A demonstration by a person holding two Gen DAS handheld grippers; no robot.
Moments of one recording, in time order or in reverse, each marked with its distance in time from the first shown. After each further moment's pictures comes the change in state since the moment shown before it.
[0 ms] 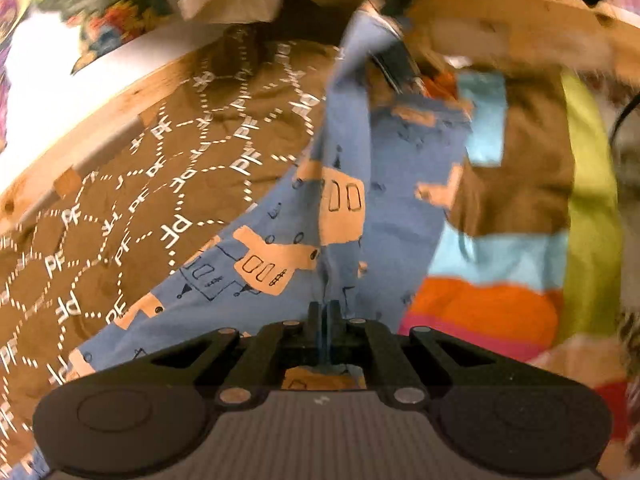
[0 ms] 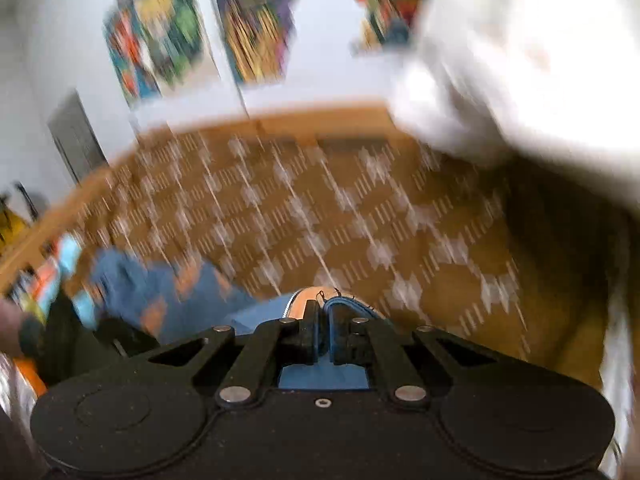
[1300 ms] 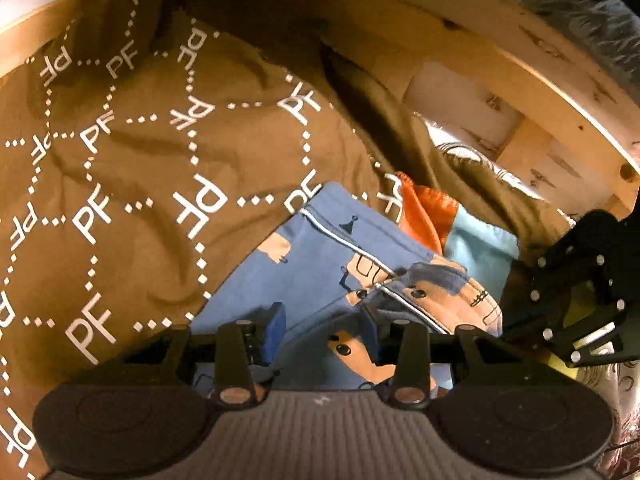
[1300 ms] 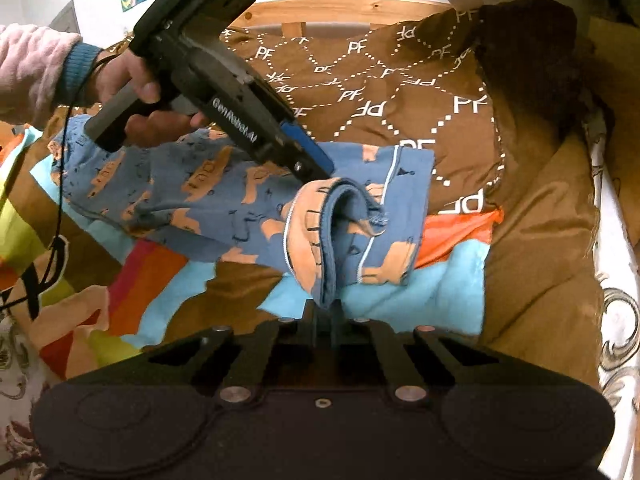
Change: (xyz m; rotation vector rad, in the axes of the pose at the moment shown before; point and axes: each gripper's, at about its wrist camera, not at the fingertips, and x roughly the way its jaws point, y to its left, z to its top) left arm 0.130 0.047 0.166 -0.214 0.117 -0.505; right arm 0.015 -0.008 -0.138 -0.119 0.093 -0.088
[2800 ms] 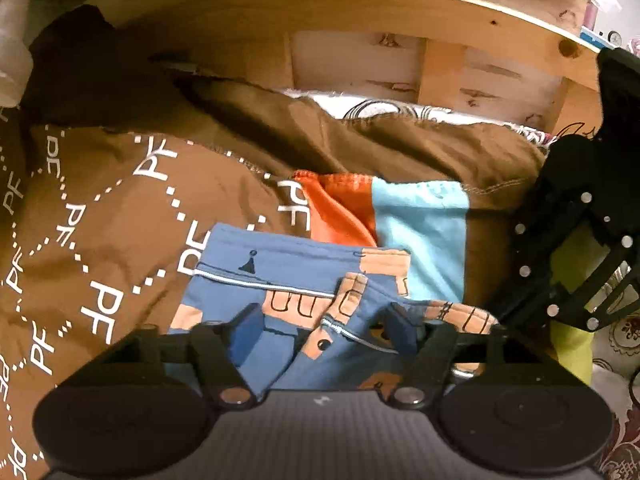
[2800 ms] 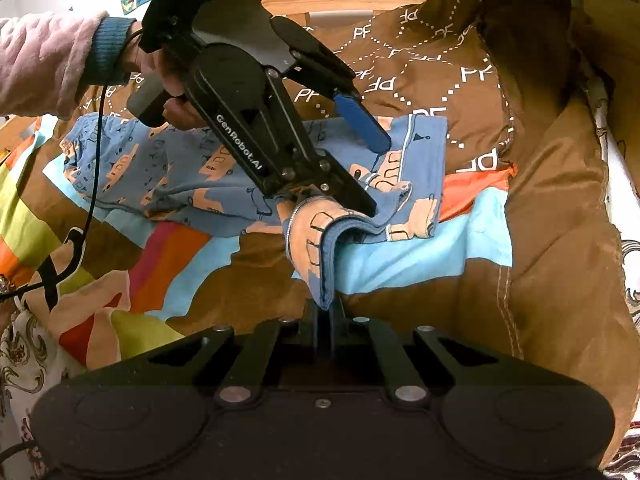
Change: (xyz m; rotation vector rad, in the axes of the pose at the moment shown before) left arm 0.034 -0.066 0.008 0.420 0.046 0.024; right arm -0.004 0.009 -0.020 0.045 0.018 0.035
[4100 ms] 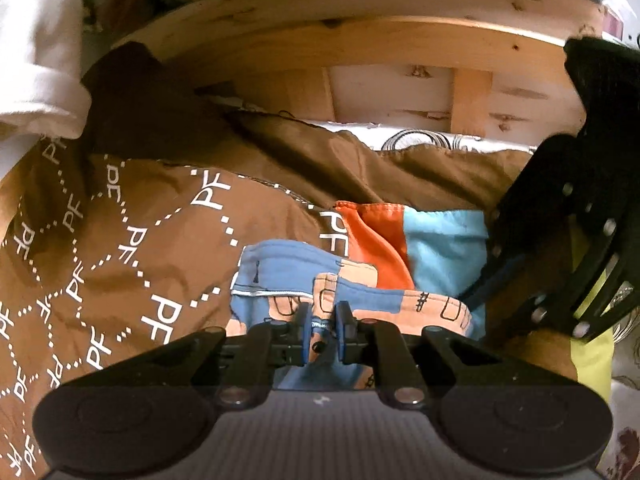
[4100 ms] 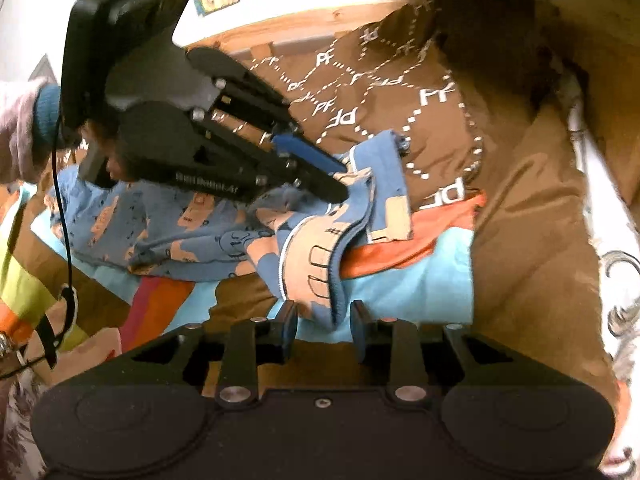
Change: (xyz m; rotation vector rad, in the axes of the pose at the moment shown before) left arm -0.028 -0.008 0.000 -0.016 -0.081 0.155; right arm 0.004 -0.026 0.022 0.089 -0.052 -0.006
